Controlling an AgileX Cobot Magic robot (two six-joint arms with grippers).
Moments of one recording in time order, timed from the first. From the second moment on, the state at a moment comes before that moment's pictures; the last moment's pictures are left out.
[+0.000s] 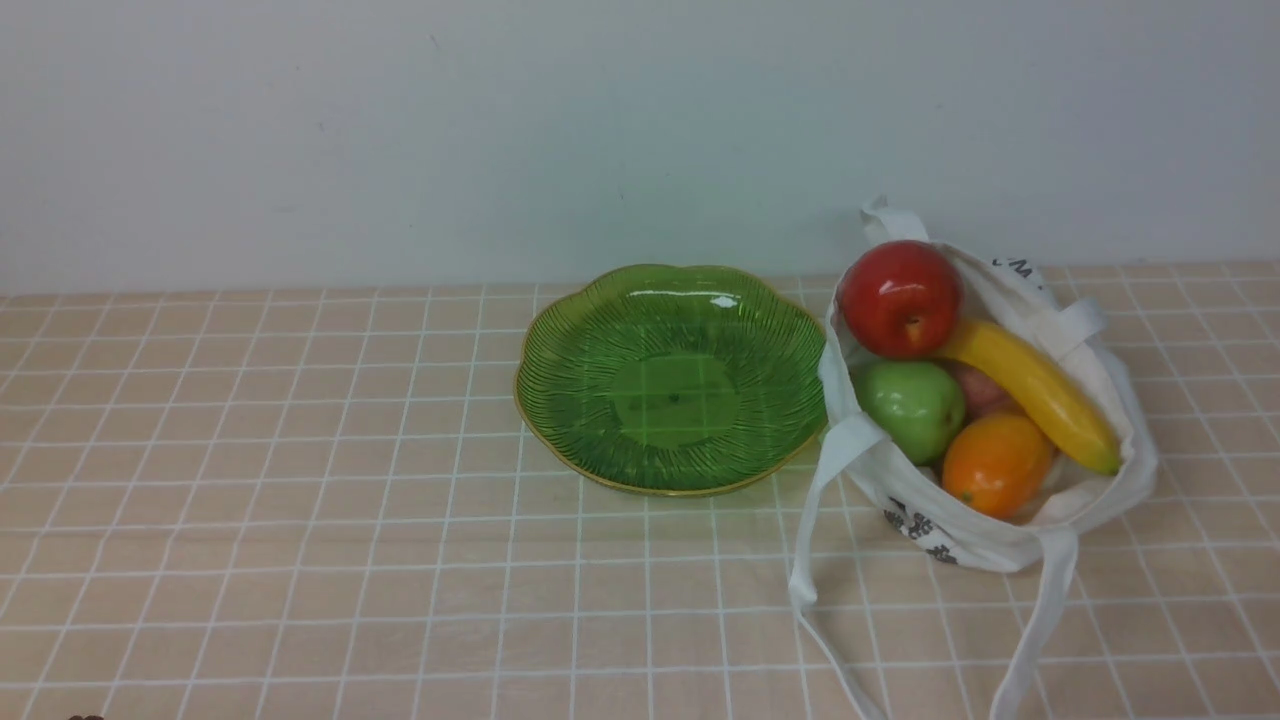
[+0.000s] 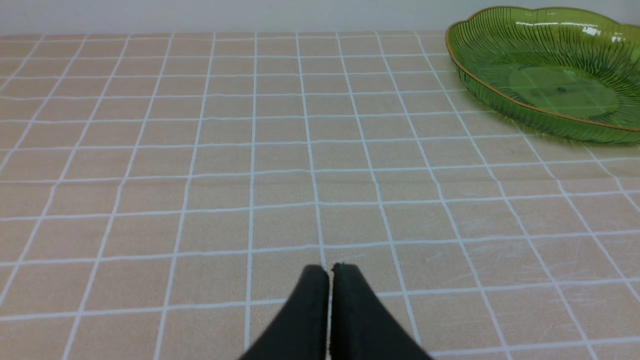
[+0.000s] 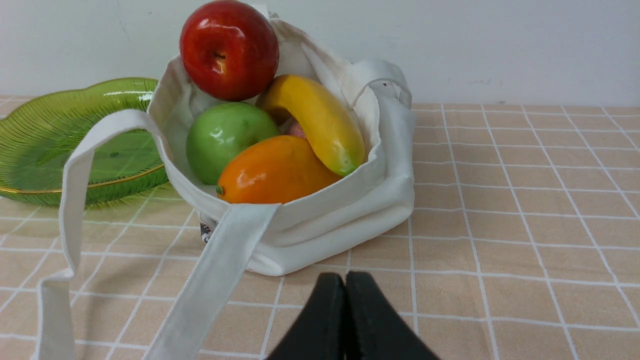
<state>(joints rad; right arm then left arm) 0.10 -0.01 0.03 -0.01 0.36 0.02 -0.08 -0.01 0.03 -0.05 0.38 -0.01</state>
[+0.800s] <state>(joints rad) 0.10 -0.01 0.01 0.63 0.33 0.31 -0.08 -0.01 0.03 -0.05 0.38 -0.01</state>
